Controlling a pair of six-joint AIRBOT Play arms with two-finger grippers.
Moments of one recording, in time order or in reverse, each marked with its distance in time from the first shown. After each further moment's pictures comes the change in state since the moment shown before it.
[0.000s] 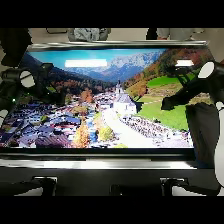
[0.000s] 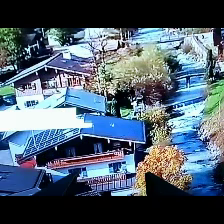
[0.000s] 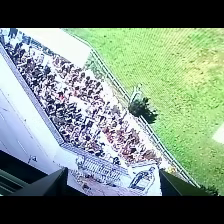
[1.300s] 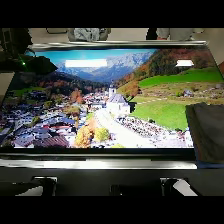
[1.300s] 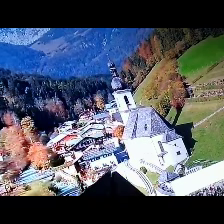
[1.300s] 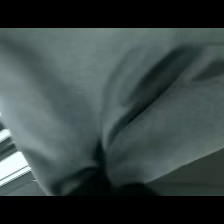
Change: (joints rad) left arm 0.114 0.038 0.315 -0.429 0.102 0.237; right arm -0.917 0.295 -0.324 -0.213 0.164 0.142
